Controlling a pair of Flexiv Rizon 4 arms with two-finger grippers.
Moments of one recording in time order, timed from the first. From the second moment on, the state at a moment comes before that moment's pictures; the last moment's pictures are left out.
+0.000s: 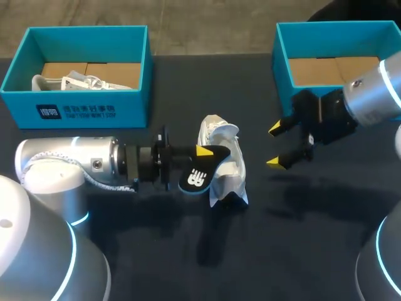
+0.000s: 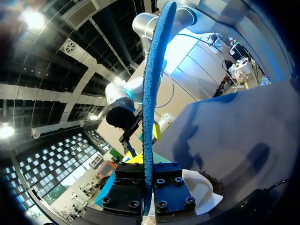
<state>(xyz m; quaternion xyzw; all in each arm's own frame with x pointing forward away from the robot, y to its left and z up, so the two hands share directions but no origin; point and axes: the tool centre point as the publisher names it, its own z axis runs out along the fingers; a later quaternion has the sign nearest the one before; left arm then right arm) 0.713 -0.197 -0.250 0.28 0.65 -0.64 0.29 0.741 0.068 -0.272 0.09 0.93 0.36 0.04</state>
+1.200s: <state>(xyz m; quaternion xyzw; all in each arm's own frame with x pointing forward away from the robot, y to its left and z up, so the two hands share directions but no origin) 0.724 -0.219 -0.281 0.27 0.66 -0.65 0.27 0.740 0.062 -0.304 0.07 0.96 0.28 0.05</state>
